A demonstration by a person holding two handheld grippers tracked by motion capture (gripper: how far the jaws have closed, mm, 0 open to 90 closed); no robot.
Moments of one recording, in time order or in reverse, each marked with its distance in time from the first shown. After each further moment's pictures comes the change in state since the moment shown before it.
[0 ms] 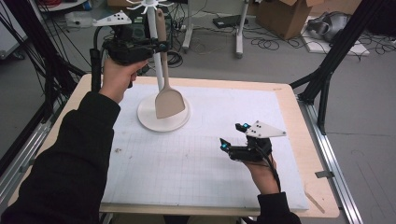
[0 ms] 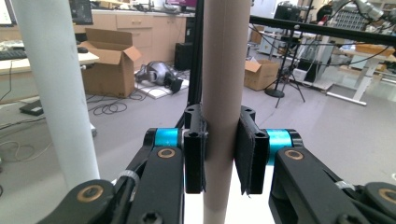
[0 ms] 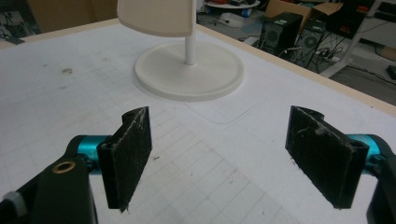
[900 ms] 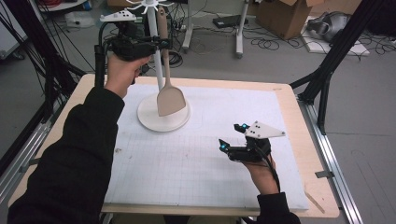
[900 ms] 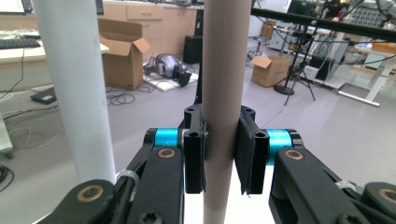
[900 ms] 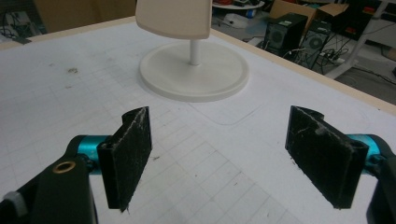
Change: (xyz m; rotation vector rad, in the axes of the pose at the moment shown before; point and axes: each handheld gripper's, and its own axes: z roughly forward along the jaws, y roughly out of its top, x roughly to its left) left arm 0.011 -0.002 0.012 0.036 0.044 -0.023; right arm 0.002 0.000 0.001 0.000 0.017 -0.001
